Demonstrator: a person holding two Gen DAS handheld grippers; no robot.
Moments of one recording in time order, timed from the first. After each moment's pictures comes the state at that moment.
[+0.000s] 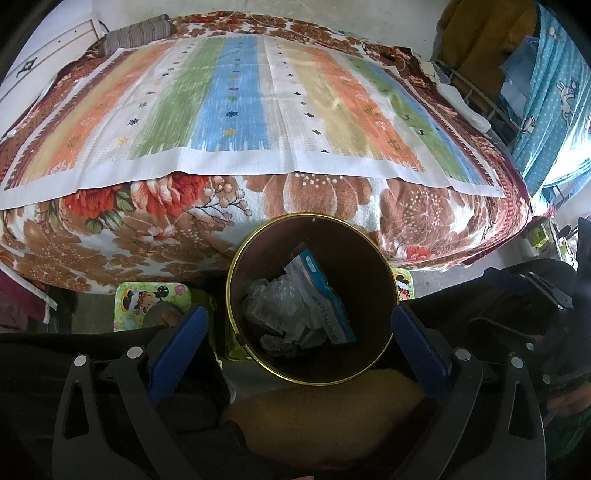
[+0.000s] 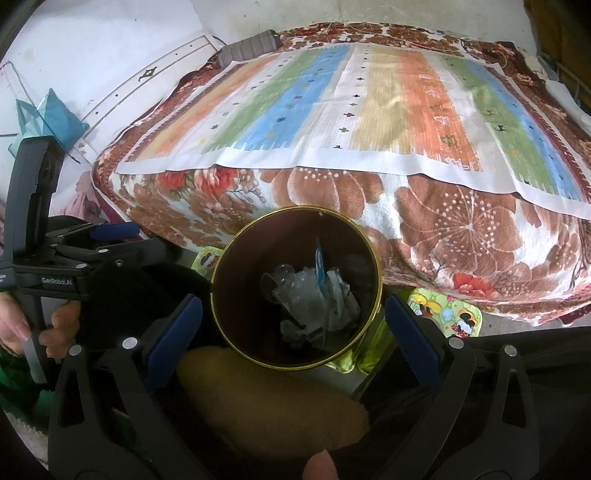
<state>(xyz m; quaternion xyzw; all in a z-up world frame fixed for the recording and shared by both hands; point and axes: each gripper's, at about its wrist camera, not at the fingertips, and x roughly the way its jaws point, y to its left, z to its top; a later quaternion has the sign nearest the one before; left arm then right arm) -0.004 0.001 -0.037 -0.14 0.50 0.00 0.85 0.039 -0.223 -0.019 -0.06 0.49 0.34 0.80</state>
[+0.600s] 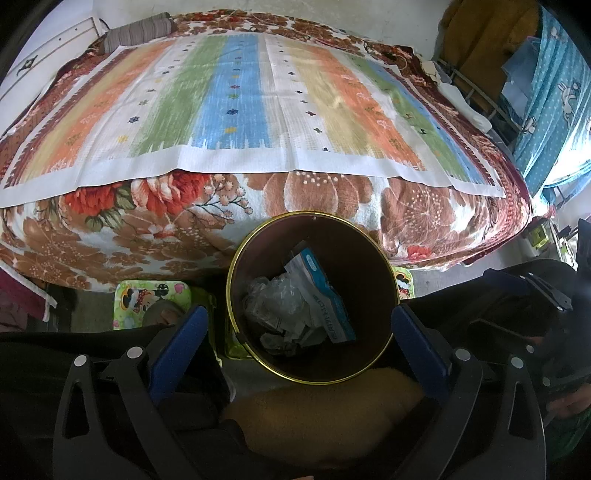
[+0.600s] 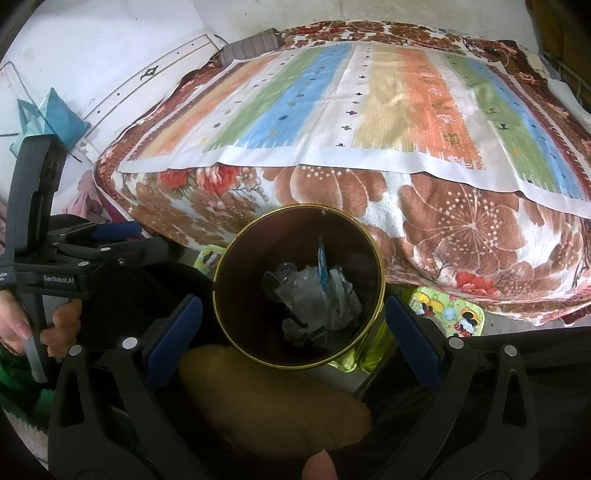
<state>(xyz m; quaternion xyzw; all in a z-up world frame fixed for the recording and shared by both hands) -0.003 0.002 -0.037 -0.14 0.50 0.00 0.85 0.036 -0.221 -0.020 -0.06 0.49 0.34 0.80</state>
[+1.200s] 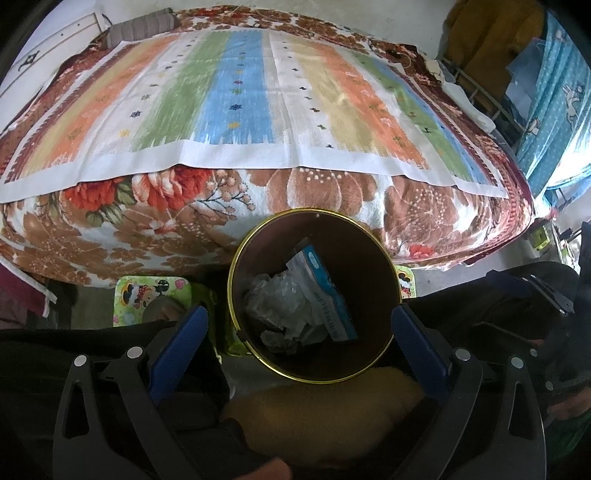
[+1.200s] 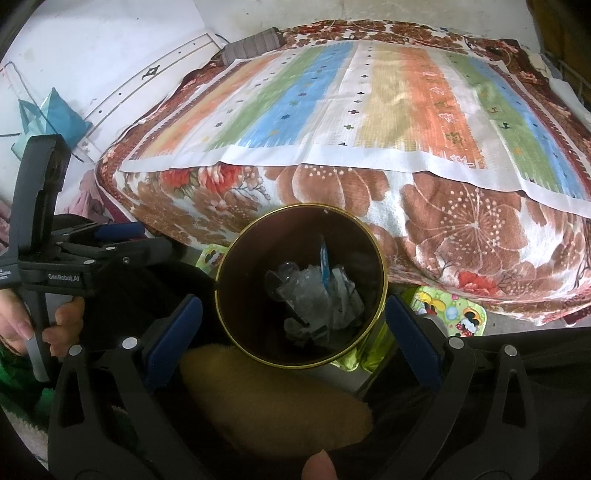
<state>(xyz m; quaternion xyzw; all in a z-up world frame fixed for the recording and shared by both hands) -0.008 0.002 -0.042 -0.15 0.51 0.00 0.85 0.034 -0.219 -0.020 -0.05 0.49 0.35 0.80</state>
